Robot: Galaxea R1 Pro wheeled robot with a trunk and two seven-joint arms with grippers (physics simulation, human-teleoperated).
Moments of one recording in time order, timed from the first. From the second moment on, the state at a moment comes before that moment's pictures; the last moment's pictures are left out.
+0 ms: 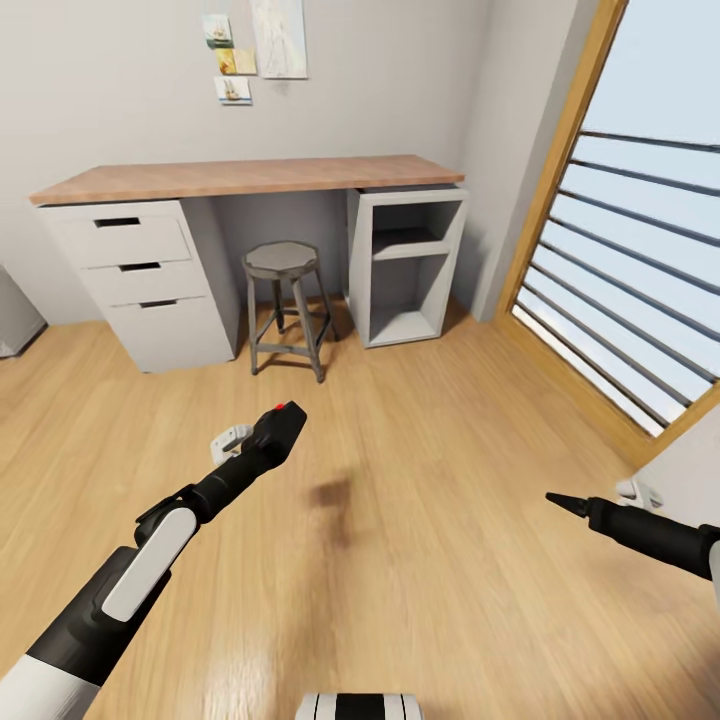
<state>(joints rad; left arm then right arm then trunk) -0.53 0.25 -0.31 -1.37 1.08 0.31 0.11 -0.41 -0.27 -0.53 -1.45 -0.05 1.04 0.85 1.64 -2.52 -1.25</state>
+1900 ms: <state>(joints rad) -0.53 0.25 -0.35 -1.40 1.08 0.31 0.11 -0.41 -0.26 -0.53 -1.48 -0.04 1.04 0.85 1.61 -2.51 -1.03</state>
